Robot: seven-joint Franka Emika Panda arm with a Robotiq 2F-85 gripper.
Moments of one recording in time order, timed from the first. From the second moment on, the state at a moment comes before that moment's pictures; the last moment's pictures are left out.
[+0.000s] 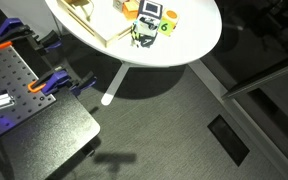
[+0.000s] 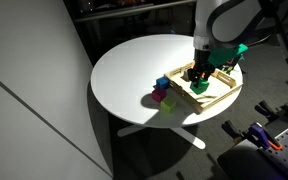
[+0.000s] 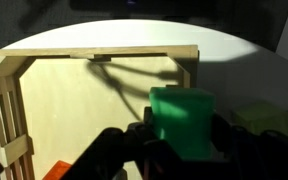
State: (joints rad) arm 0.25 0.17 0.11 -2.38 -0.02 2.43 0.34
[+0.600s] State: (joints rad) arm 0.25 0.18 0.12 -2.33 -0.05 2.49 0.34
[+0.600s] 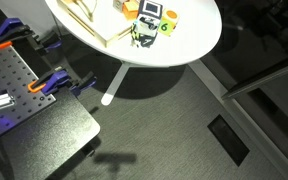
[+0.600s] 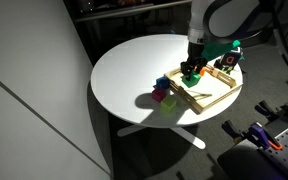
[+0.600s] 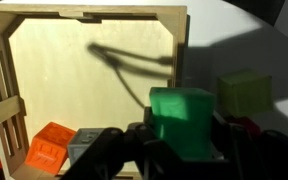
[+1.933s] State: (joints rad) arm 0.27 0.33 0.17 -2.24 -0.04 2.51 0.27
